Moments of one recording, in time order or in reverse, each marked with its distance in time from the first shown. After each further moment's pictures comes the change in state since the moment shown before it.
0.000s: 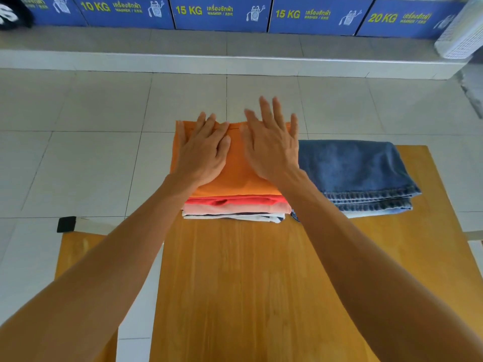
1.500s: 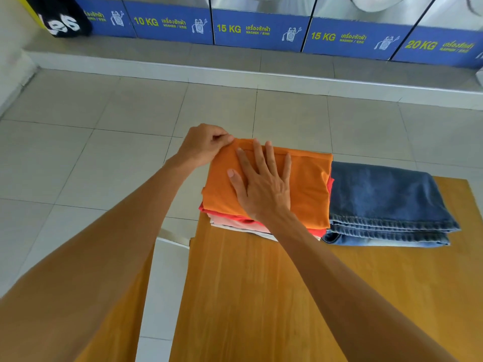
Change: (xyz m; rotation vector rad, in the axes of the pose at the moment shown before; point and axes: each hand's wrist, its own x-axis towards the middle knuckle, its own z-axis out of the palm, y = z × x) left_hand 0.018 -0.076 -0.044 -0.400 -0.074 -0.135; right_hand -0.036 -0.070 0.043 0.022 0.001 -0.136
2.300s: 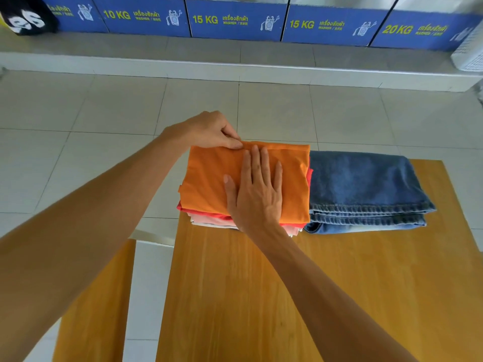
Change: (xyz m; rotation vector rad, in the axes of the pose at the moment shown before) left_hand 0.044 0.055 0.006 0.168 -0.462 0.080; right_hand -0.034 0.009 0.000 0.007 0.055 0.183
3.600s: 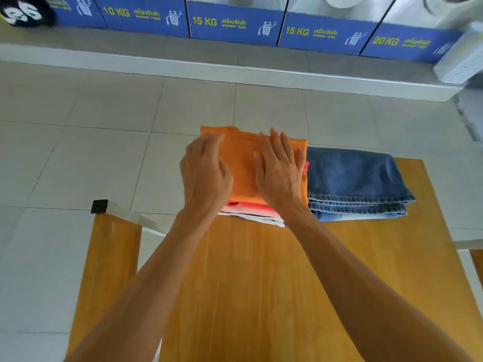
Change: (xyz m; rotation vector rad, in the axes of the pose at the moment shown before) left_hand -0.125 0.051 0.093 -0.104 0.932 -0.148; right_hand 0.015 0.036 -0.028 0.083 0.130 -0.031
